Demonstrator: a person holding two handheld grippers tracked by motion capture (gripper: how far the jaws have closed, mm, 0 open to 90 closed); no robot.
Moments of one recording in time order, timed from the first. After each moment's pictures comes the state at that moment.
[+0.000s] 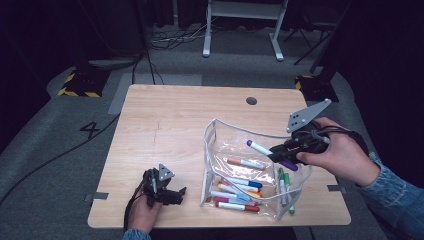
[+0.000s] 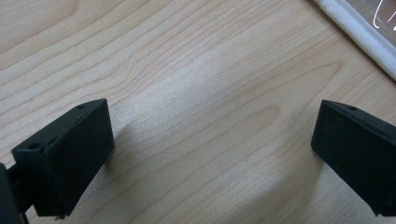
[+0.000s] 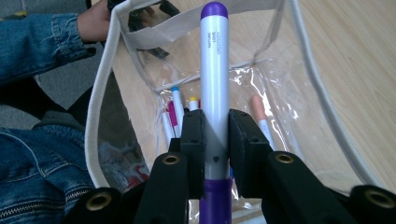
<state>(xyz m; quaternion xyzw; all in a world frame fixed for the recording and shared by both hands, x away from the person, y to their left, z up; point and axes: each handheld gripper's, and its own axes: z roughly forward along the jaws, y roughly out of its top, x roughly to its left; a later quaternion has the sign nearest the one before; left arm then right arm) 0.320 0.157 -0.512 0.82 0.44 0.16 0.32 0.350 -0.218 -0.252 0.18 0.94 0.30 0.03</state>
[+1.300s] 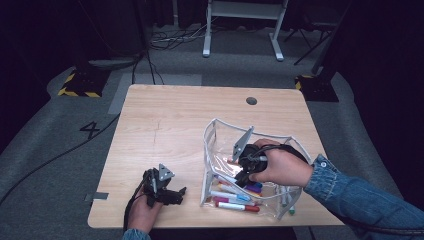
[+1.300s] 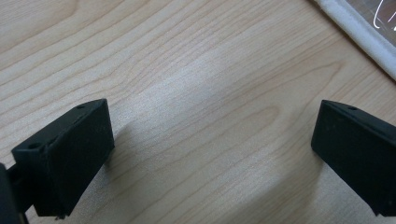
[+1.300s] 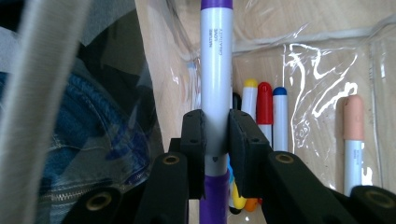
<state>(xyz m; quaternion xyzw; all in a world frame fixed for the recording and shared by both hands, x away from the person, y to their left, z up) 0.320 0.157 -0.512 0.82 0.44 0.16 0.32 0.358 -0.128 -0.343 0.09 0.98 0.17 -0.06</state>
